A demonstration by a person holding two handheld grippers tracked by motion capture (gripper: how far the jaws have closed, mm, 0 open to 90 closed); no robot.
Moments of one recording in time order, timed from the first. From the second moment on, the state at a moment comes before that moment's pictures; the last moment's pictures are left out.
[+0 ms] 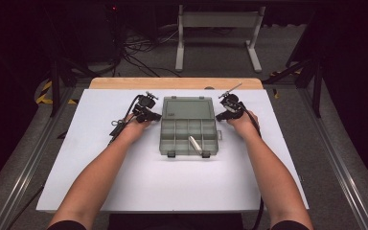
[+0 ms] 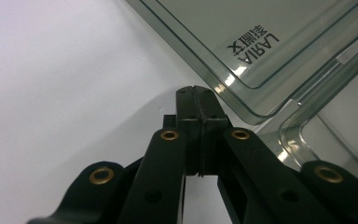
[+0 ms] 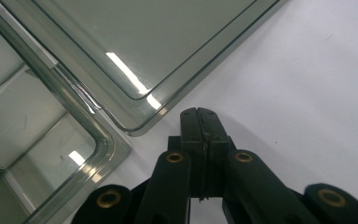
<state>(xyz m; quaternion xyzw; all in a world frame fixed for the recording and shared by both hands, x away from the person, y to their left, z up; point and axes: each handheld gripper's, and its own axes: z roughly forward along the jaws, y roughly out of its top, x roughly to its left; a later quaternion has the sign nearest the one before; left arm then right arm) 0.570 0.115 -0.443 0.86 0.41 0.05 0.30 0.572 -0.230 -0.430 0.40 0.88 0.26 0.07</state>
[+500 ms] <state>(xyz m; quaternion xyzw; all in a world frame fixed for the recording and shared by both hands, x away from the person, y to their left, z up) 0.572 0.114 -0.443 0.86 0.41 0.05 0.30 0.574 -0.228 -0.432 0.39 0.88 0.26 0.07</state>
